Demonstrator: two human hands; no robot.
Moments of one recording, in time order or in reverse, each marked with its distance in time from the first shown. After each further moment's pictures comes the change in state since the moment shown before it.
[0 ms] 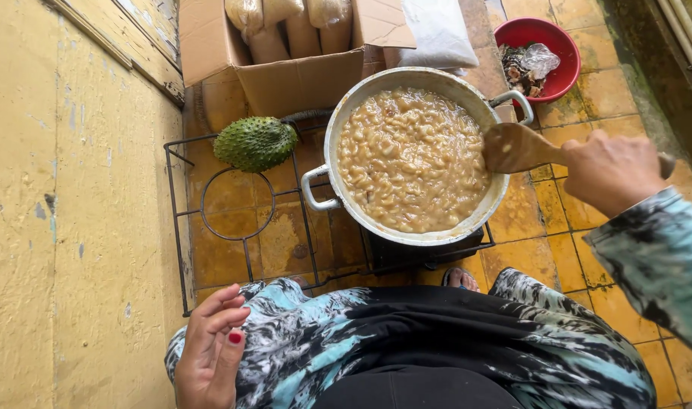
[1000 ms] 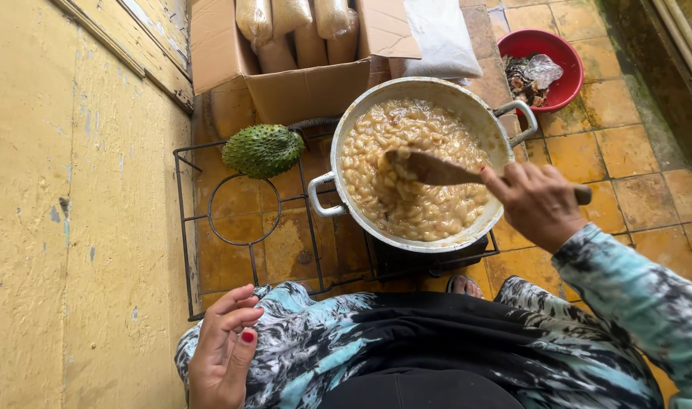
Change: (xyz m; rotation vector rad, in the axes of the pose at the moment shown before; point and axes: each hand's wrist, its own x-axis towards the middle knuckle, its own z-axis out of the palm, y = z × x) left_hand 0.006 -0.014 -0.002 -0.087 -0.066 0.066; right_hand 0.015 -0.076 0.059 0.000 0.880 -0.297
